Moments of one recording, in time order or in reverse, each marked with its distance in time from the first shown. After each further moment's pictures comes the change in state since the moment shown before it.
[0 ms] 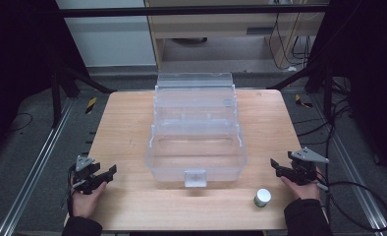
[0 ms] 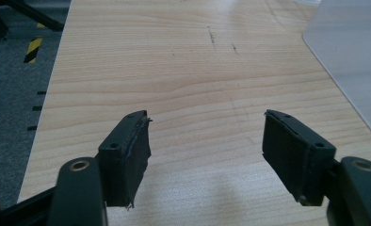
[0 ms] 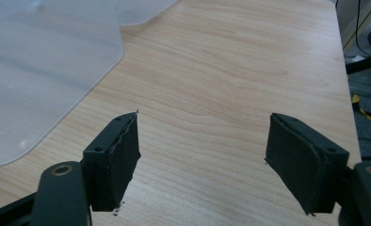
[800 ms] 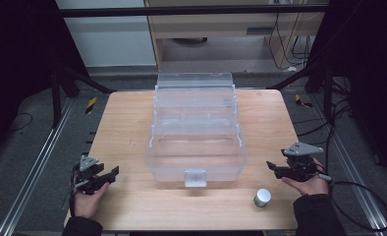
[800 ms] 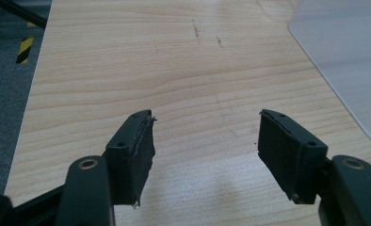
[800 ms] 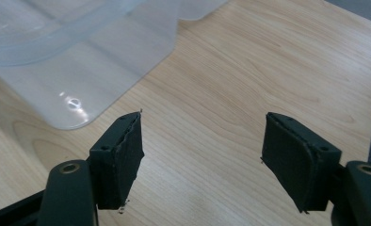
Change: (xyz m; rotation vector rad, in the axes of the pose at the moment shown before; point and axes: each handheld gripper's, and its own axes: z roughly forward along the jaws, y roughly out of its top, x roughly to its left) left arm -0.009 0.002 -0.001 0.027 -0.016 0.043; right arm 0.016 0.040 -0.018 0.126 0.138 -0.215
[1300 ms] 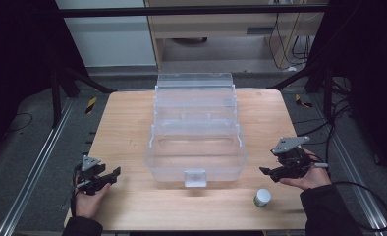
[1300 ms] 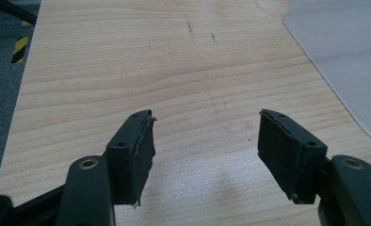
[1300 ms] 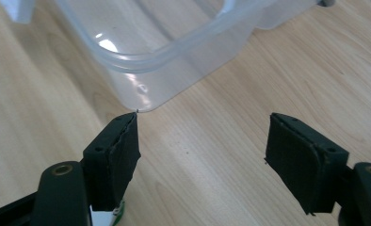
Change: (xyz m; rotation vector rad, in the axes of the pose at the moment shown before) left arm -0.003 0.000 0.002 0.013 -0.011 0.013; right arm 0.019 0.045 -0.017 0.143 0.184 -0.209
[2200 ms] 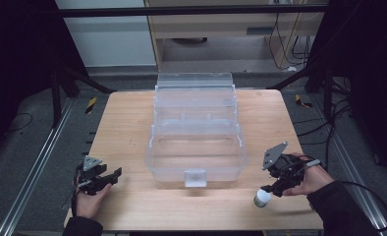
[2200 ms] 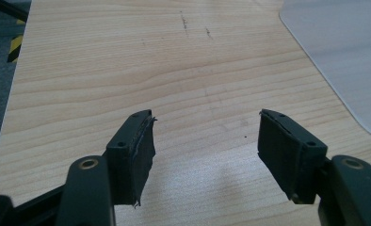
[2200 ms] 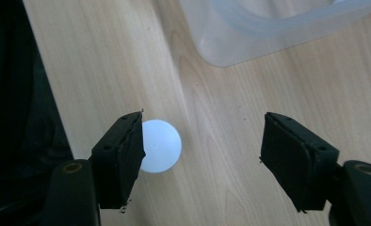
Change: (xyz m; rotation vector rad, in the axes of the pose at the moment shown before) left arm -0.002 0.000 0.002 0.015 -0.009 0.012; right arm 0.029 0.019 -0.007 0.265 0.197 -0.270
